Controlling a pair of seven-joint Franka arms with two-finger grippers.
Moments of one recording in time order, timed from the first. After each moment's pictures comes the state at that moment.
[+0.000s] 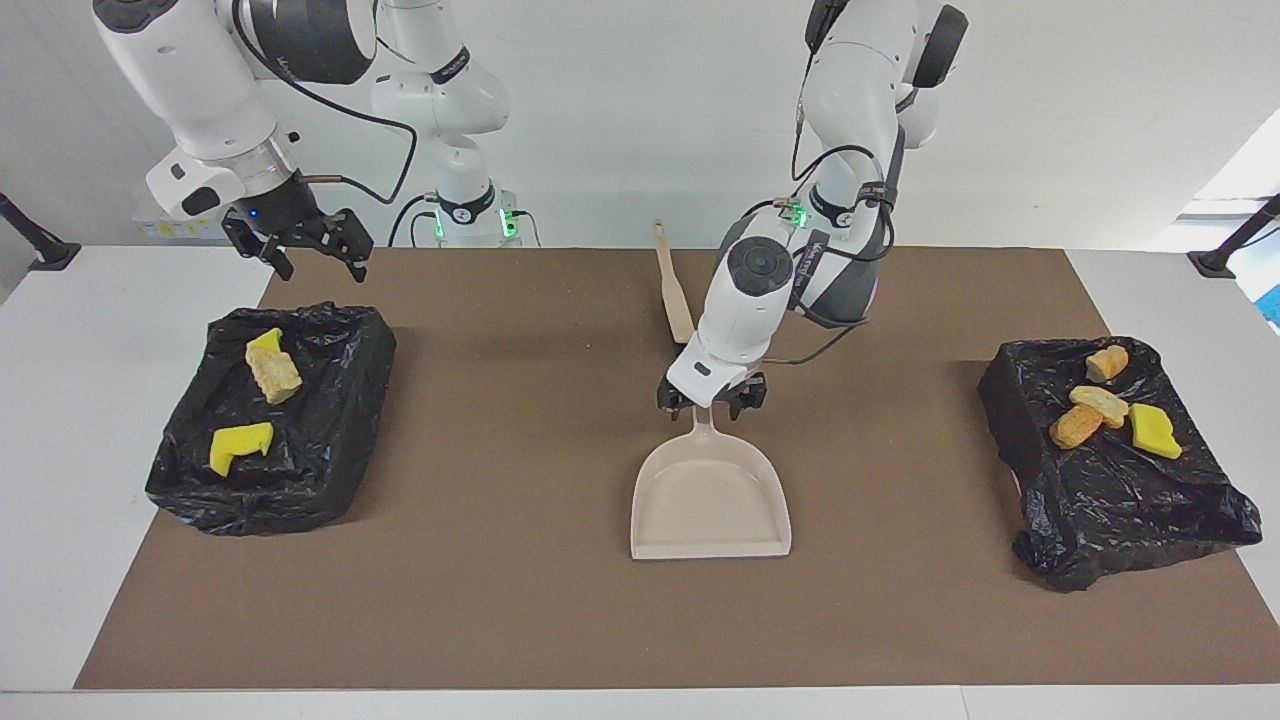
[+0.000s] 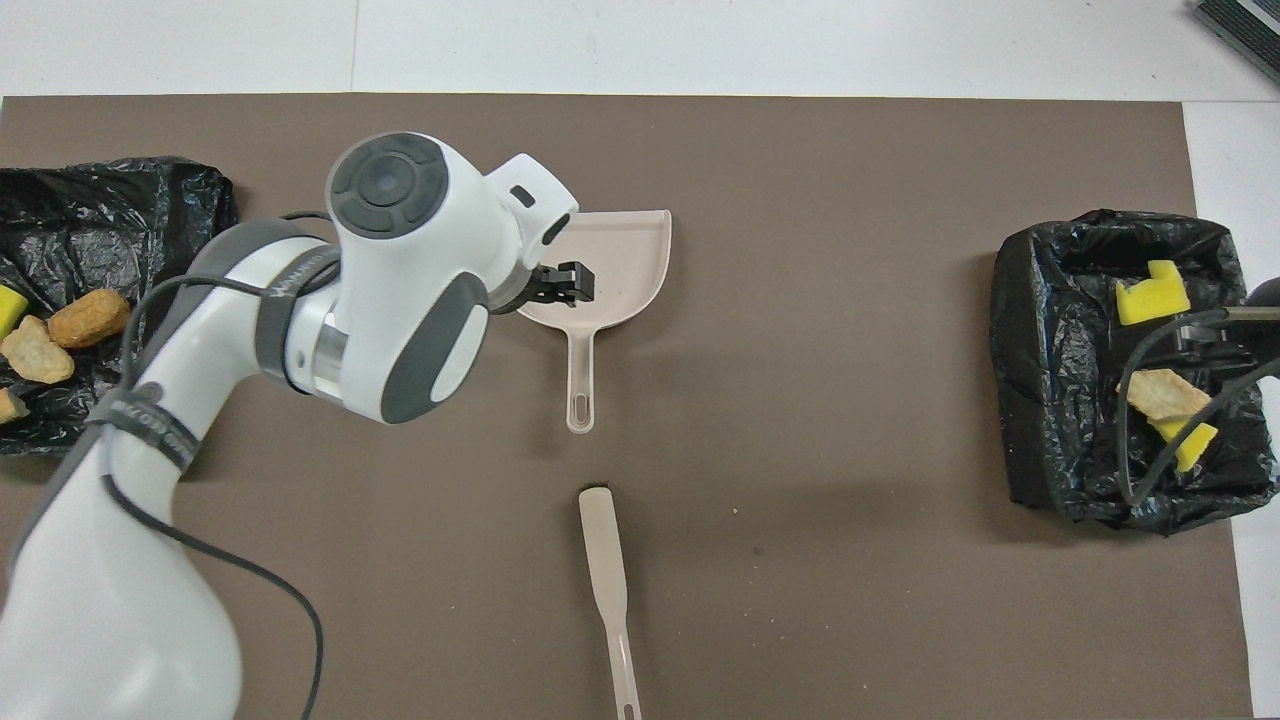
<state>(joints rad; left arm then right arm) -0.43 0.34 -0.03 -1.56 -0.07 2.01 -0.36 -0.01 -0.05 -0.05 -1.69 0.01 1.59 0.00</state>
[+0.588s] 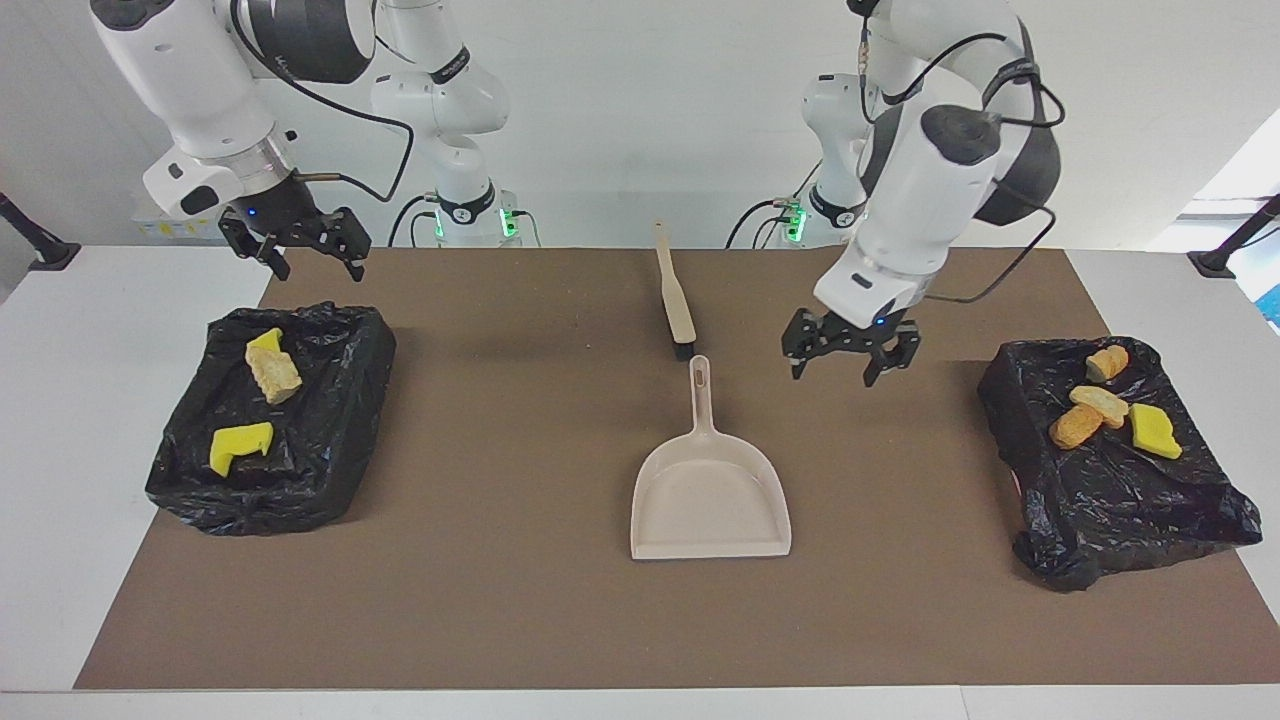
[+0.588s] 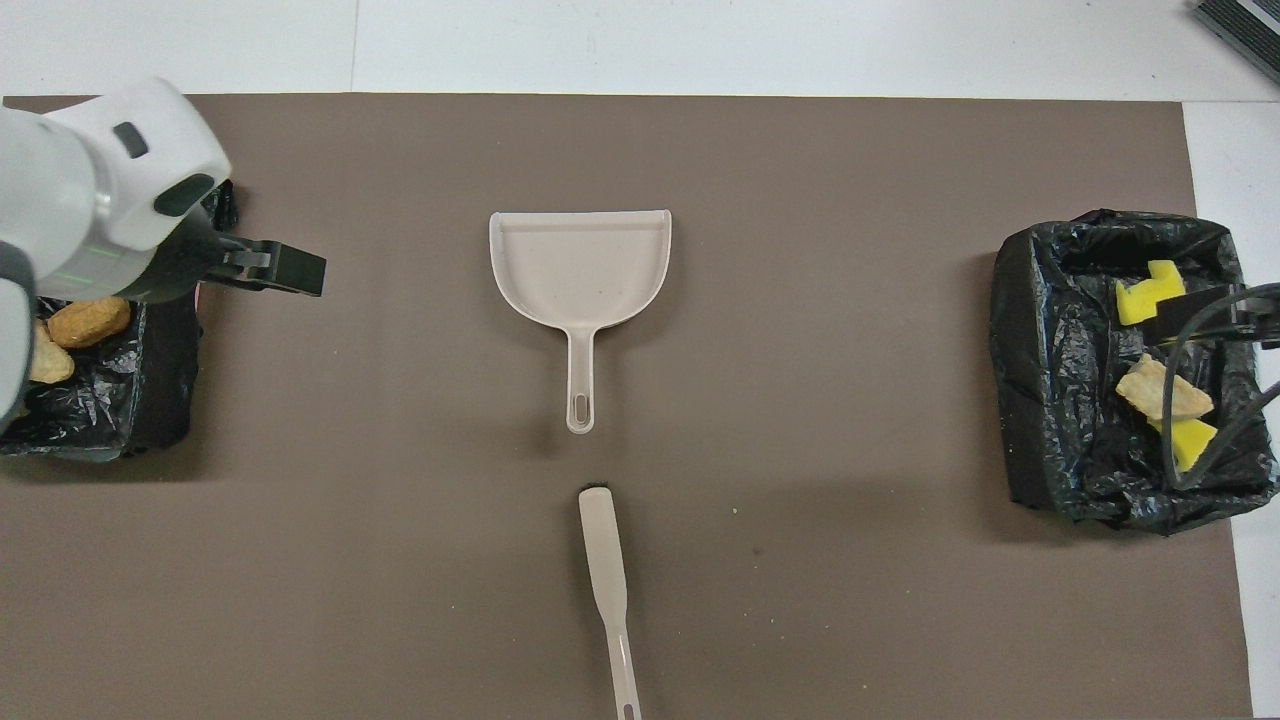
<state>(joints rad) -0.19 0.05 -0.02 -1.56 -0.06 1.73 -0.01 -0.02 -0.02 -0.06 -1.58 0.00 1.58 -0.03</state>
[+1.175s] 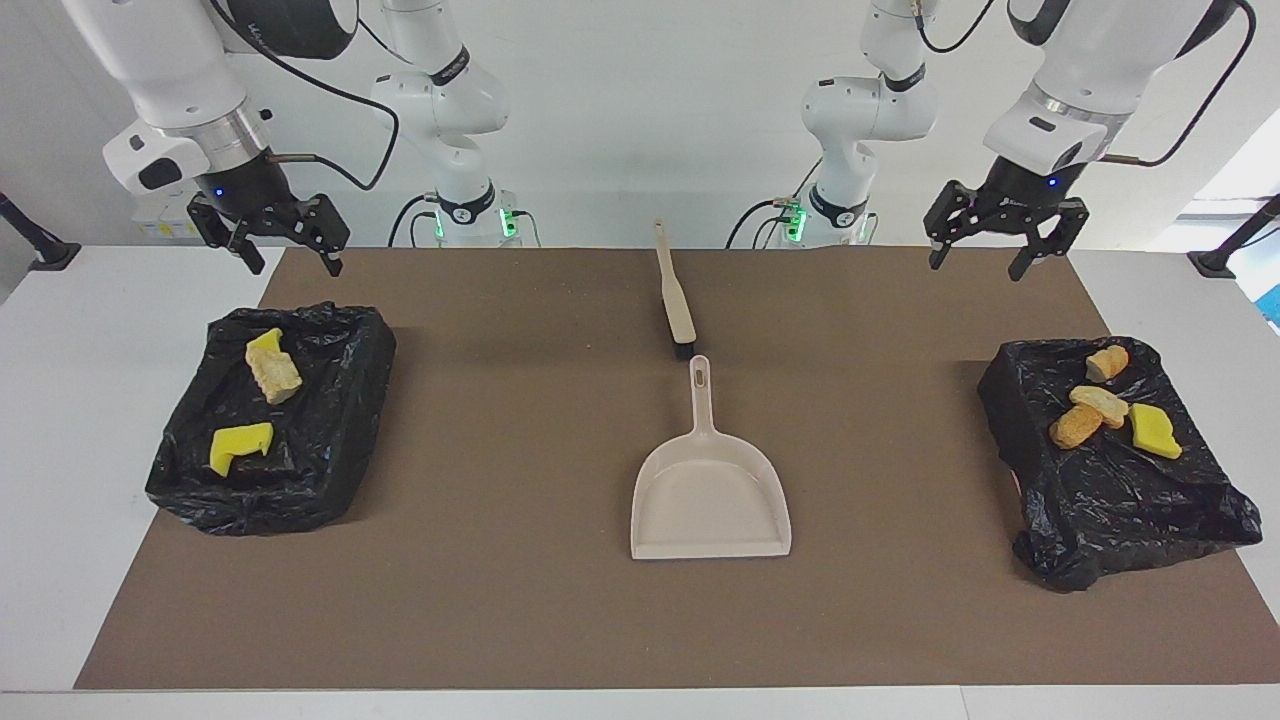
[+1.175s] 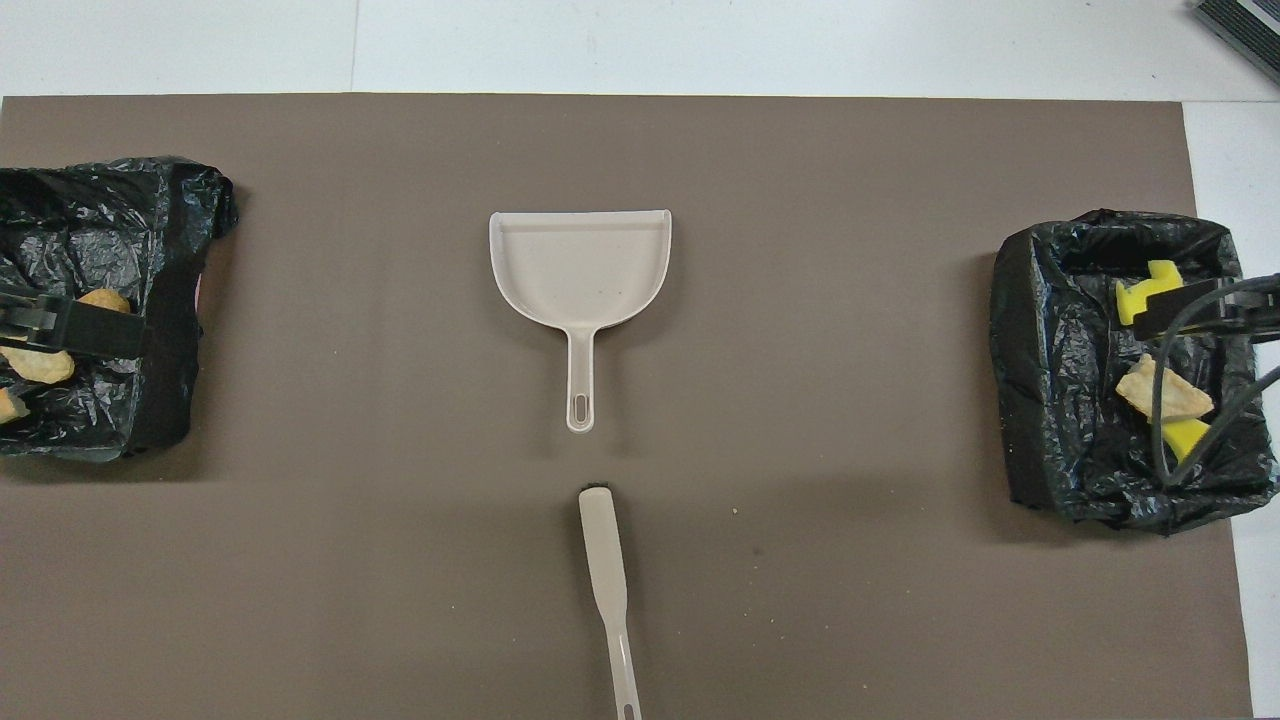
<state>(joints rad) -0.15 -0.03 0.01 -1.44 0.02 1.46 0.09 -0.01 -0.01 -0.05 -1.58 0.01 1.58 -0.02</state>
